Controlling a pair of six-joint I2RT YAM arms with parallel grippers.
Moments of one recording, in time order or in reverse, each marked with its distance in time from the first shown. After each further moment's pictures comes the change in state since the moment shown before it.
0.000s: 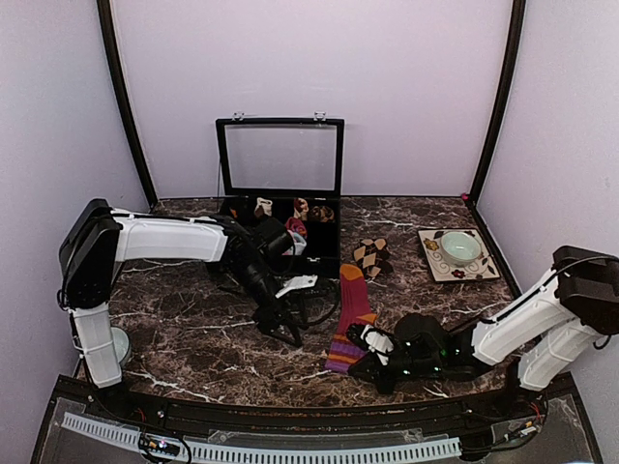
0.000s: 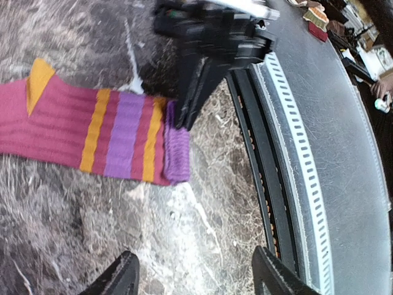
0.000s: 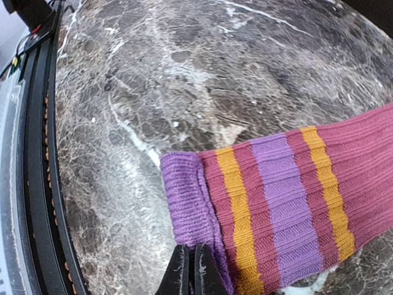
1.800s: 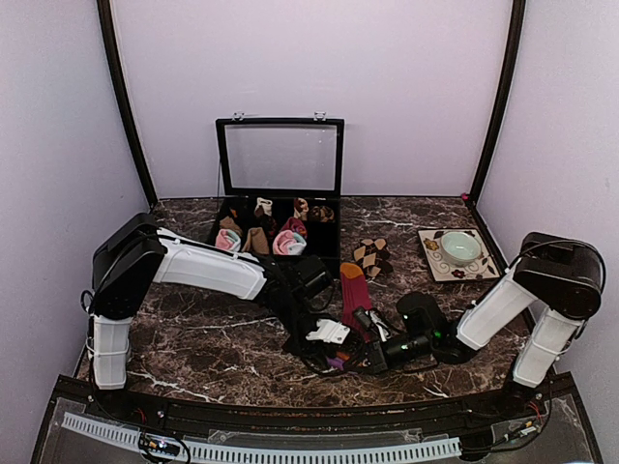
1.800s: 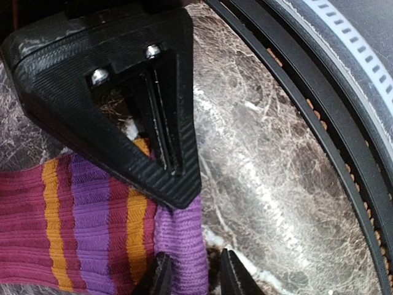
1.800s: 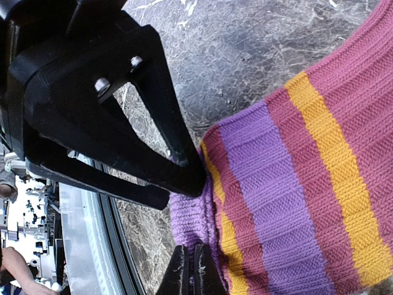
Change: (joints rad) left arm -0.204 0.158 0.006 0.272 -0.251 0.269; right arm -0.245 0.201 0.043 0.162 -0.489 0.506
